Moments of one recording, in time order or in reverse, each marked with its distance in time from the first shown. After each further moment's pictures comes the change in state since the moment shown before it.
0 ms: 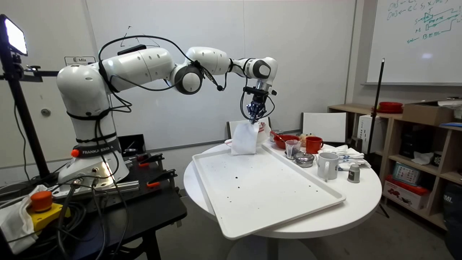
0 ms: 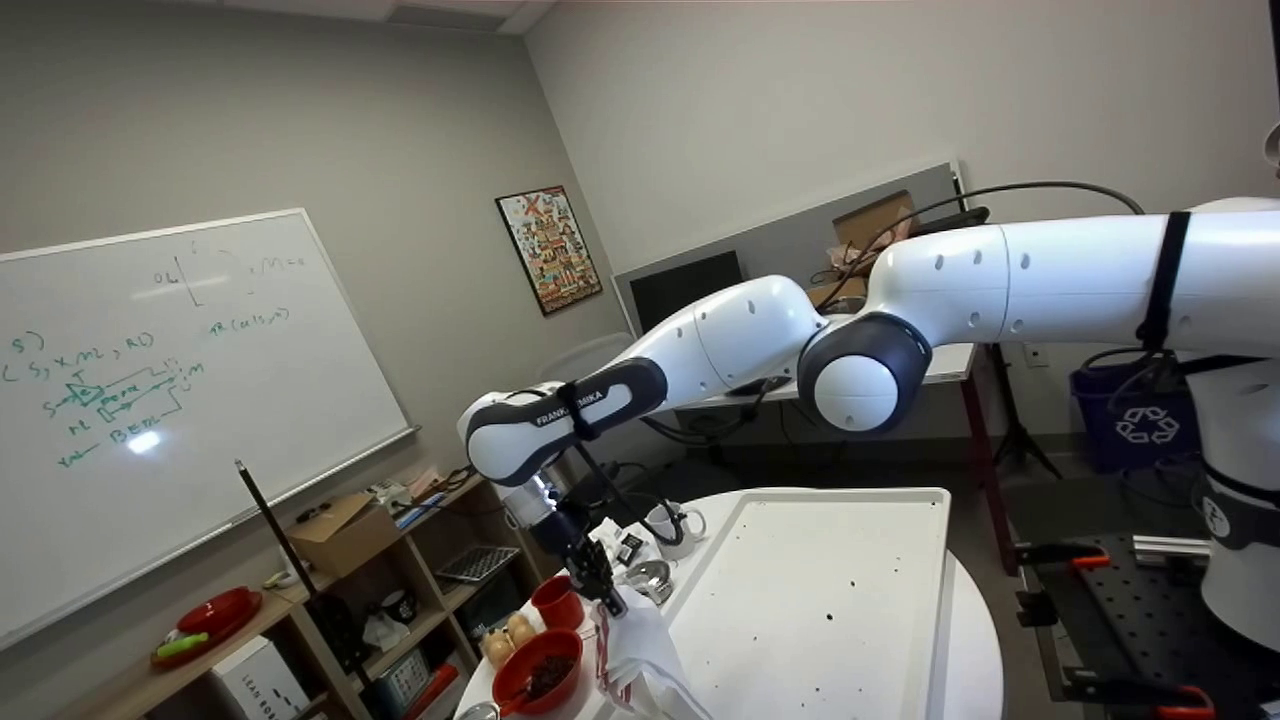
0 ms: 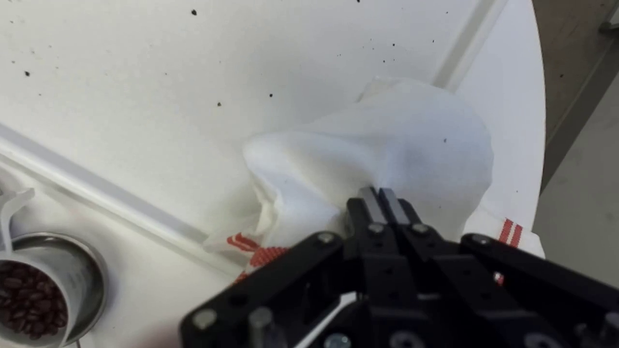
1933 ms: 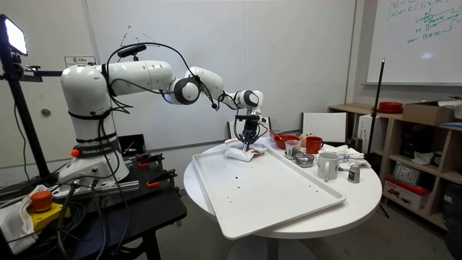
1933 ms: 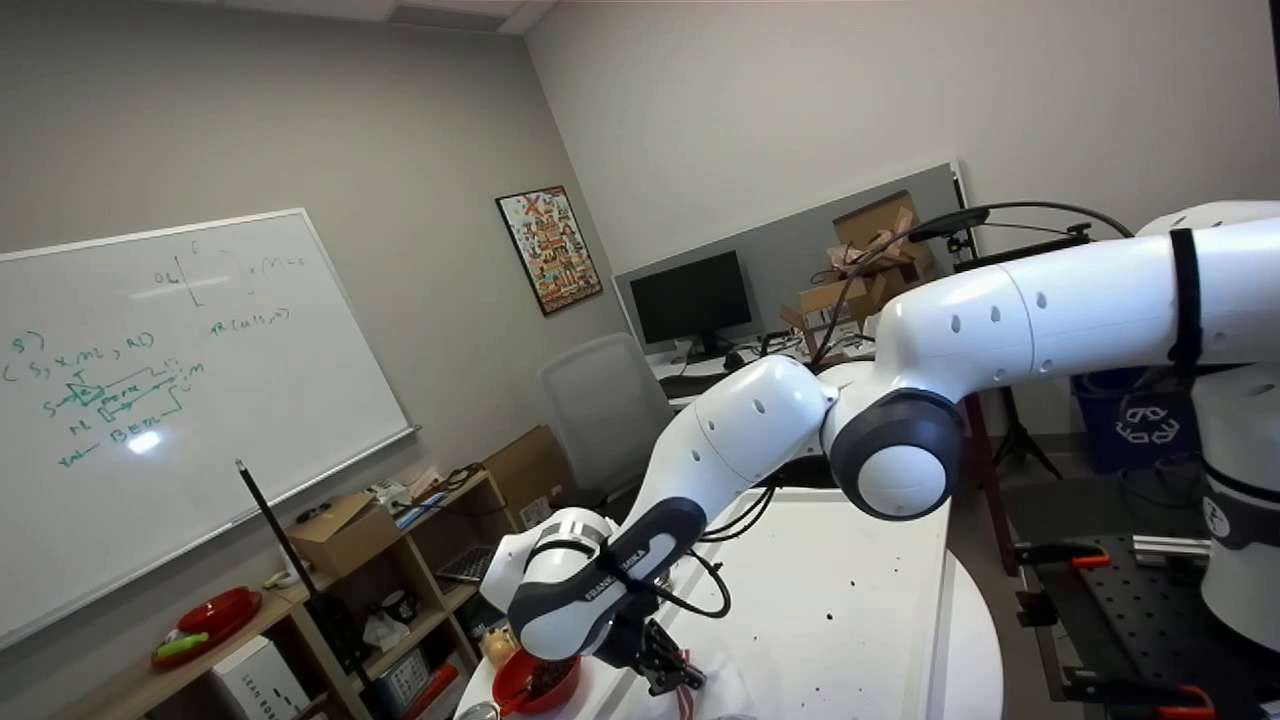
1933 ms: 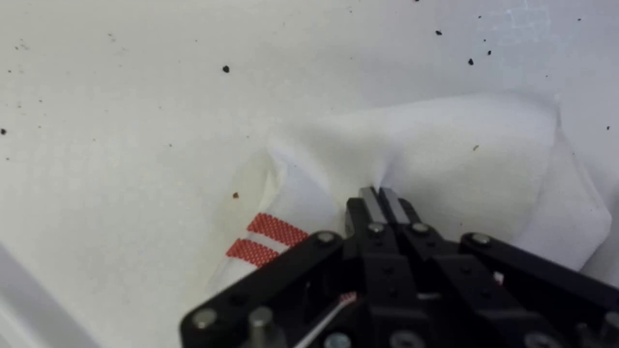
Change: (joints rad) arm 0.154 0.163 -0.191 -0.093 -0.133 0.055 0.001
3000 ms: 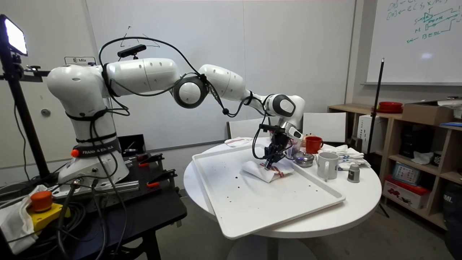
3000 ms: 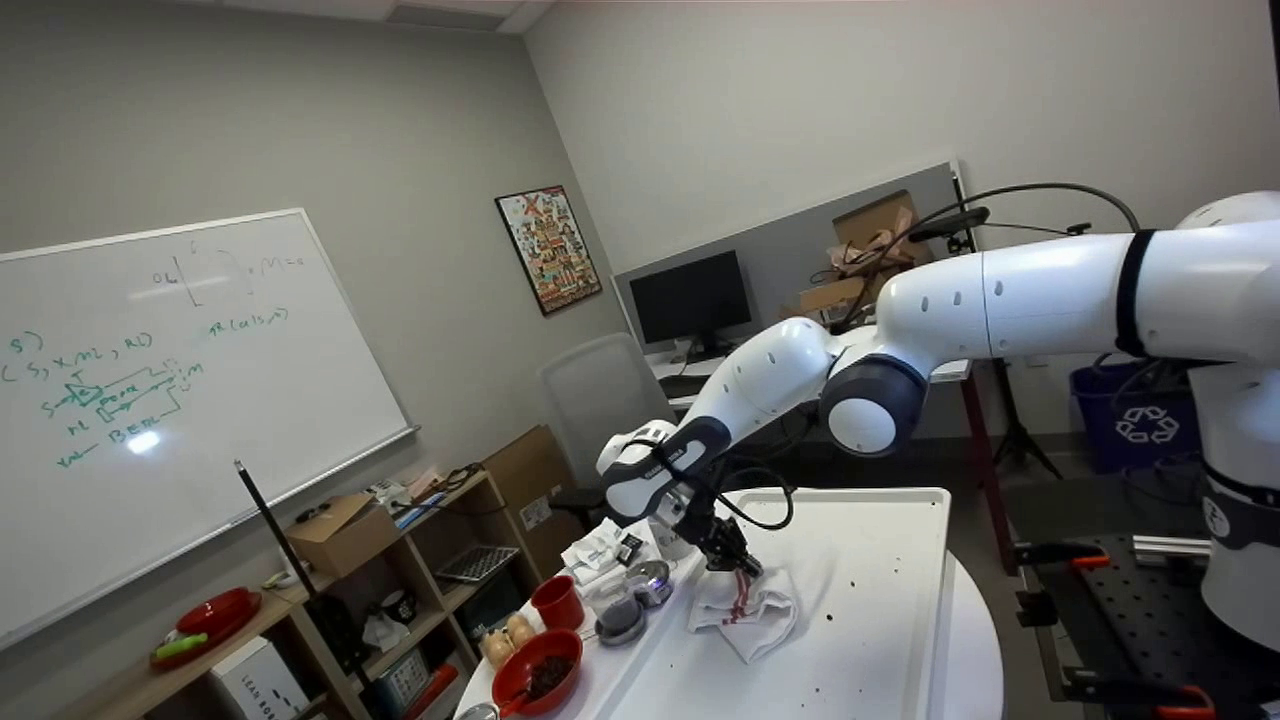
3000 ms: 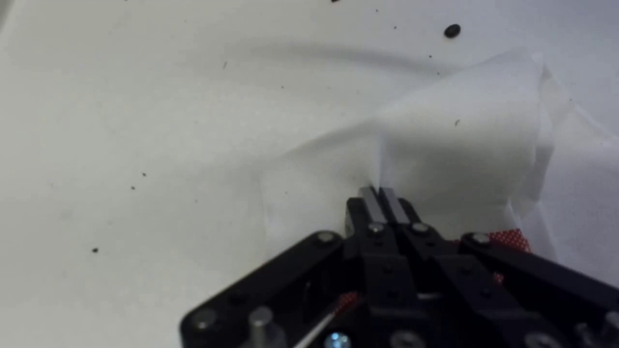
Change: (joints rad) arm -0.383 0.000 -0.021 -0.019 0.068 -0.030 0.162
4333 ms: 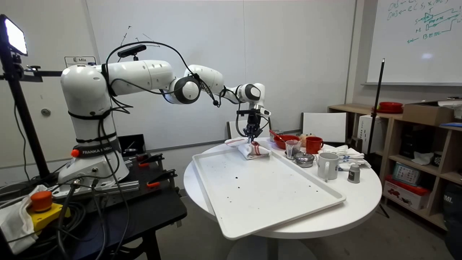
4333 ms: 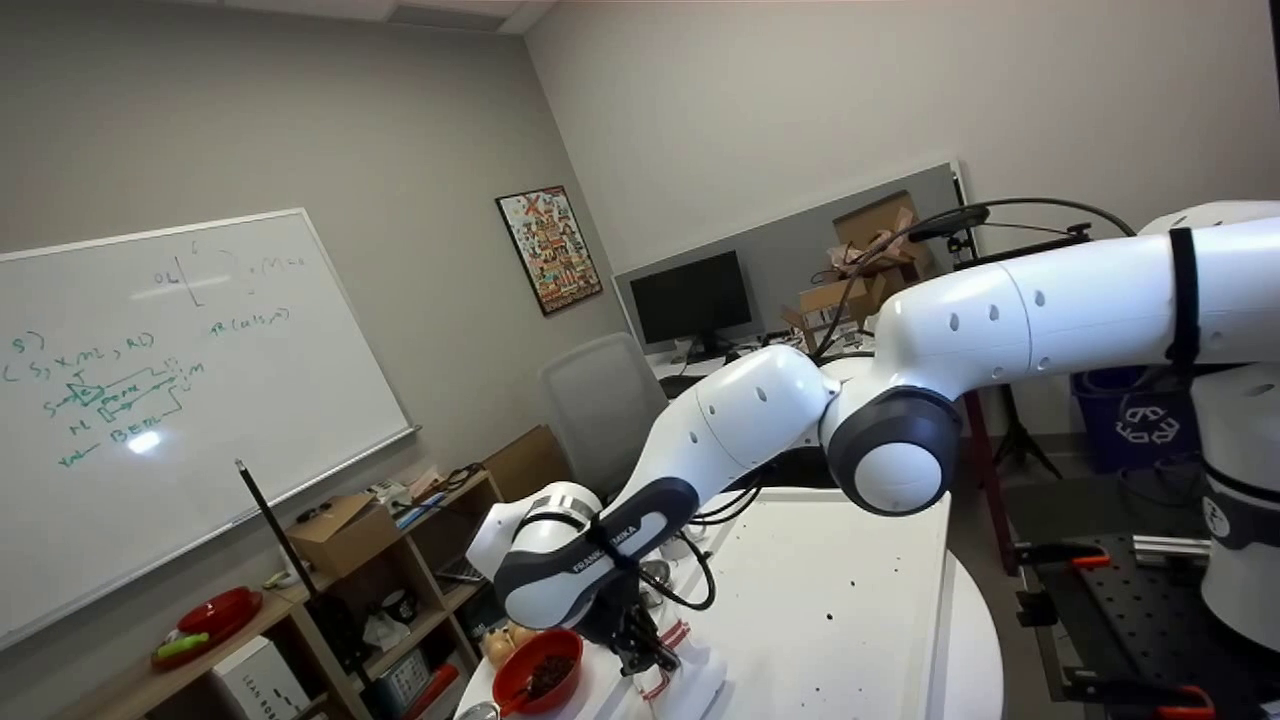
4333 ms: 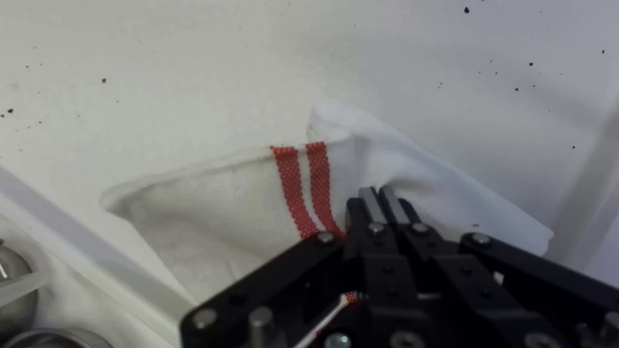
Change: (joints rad) arm 0.371 -0.008 0.006 0.092 -0.046 0.047 -0.031
